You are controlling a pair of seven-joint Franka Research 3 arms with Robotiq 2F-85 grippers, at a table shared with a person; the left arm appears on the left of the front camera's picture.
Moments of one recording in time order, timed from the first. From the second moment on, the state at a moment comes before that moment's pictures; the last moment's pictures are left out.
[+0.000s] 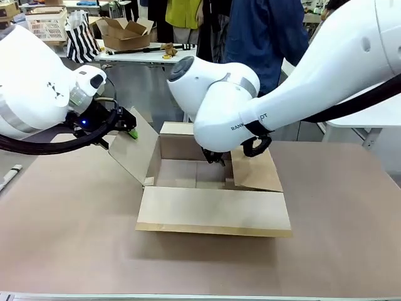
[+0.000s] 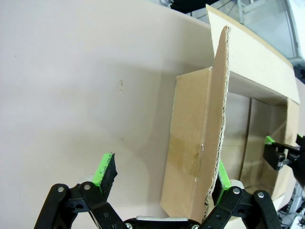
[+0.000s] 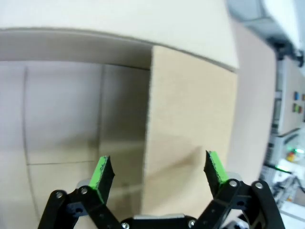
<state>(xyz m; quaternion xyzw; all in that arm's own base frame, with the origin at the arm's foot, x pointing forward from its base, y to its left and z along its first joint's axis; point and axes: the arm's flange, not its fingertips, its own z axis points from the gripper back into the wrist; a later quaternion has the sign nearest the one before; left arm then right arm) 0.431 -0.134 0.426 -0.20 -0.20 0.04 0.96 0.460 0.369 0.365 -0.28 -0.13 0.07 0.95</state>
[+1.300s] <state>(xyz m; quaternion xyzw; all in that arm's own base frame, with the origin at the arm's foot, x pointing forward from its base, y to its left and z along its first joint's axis) 0.431 -0.134 0.426 -0.20 -0.20 0.04 0.96 0.442 0.289 0.486 -0.33 -0.14 -0.03 0.93</state>
